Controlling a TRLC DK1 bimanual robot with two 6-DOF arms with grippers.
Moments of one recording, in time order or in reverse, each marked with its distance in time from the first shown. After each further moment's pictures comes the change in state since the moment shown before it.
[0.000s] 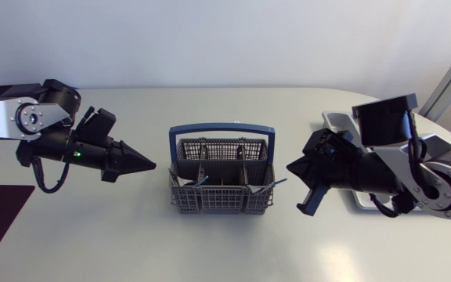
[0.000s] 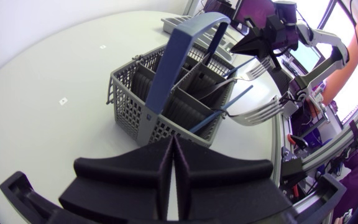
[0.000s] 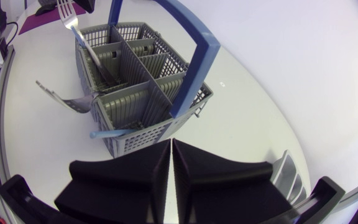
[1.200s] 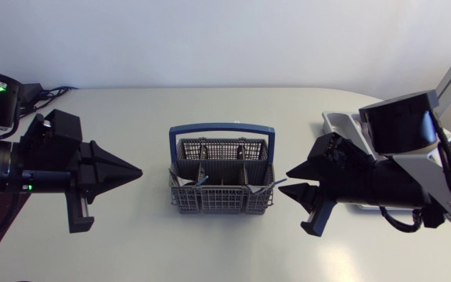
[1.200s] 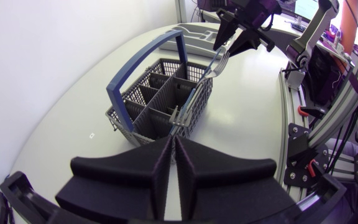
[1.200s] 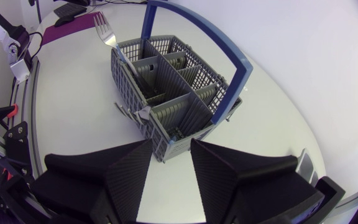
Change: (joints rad) left arm -0.196 -0.573 -0.175 -0.031 -0.267 -0.024; right arm 0.105 -0.137 0.018 -0.193 -0.051 0.116
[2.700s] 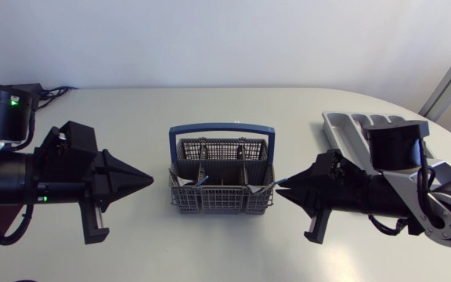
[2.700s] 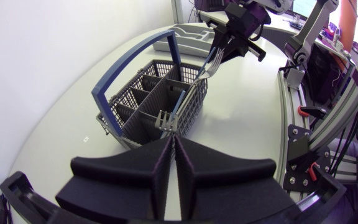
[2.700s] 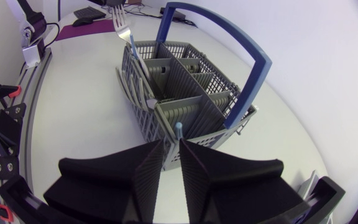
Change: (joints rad) left arm -0.110 -0.022 -0.059 0.093 -0.071 -0.081; right arm -0.134 0.076 -0.159 0.299 -0.248 -0.164
